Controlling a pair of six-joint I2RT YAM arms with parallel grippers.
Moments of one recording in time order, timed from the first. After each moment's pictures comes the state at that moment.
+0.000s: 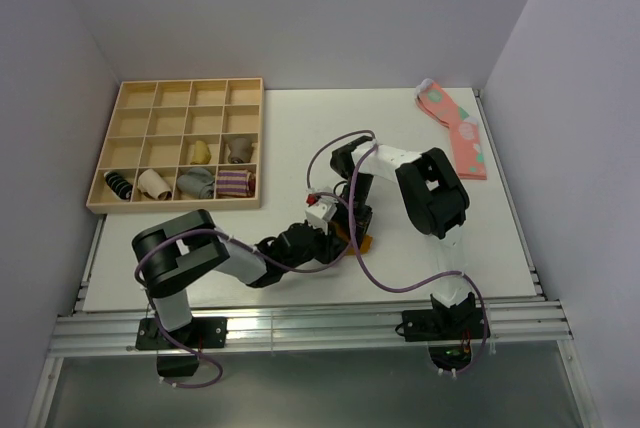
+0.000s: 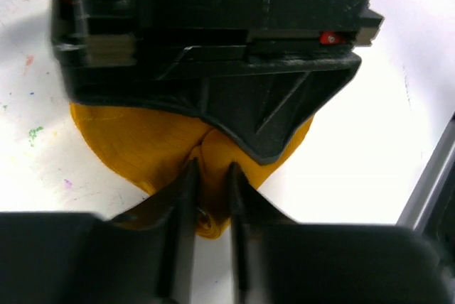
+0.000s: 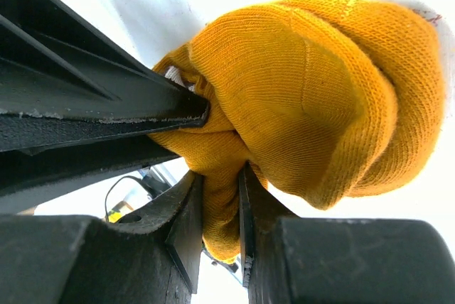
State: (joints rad) left arm -1.09 1.78 0.56 0.86 -0.13 -0.52; right arm 0.54 2.12 1.46 -1.26 -0.48 -0.61
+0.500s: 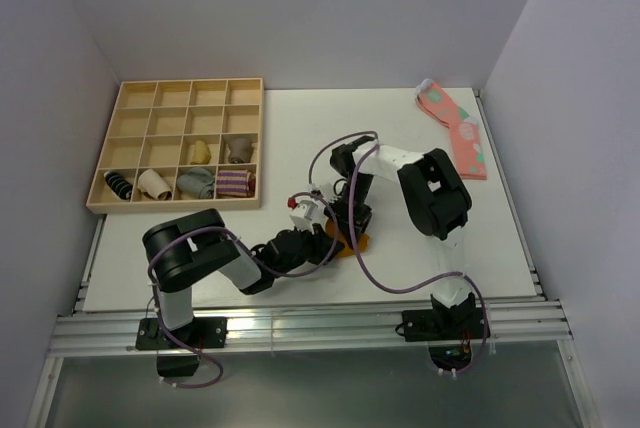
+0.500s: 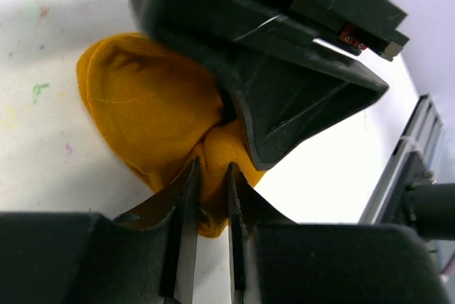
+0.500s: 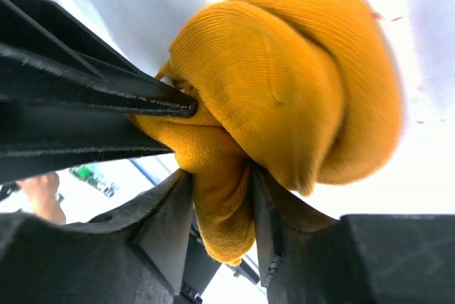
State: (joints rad) left arm -1.07 1.85 0.46 1.10 -0.13 -0.76; right arm 0.54 2.11 1.45 -1.23 -0.49 -0.50
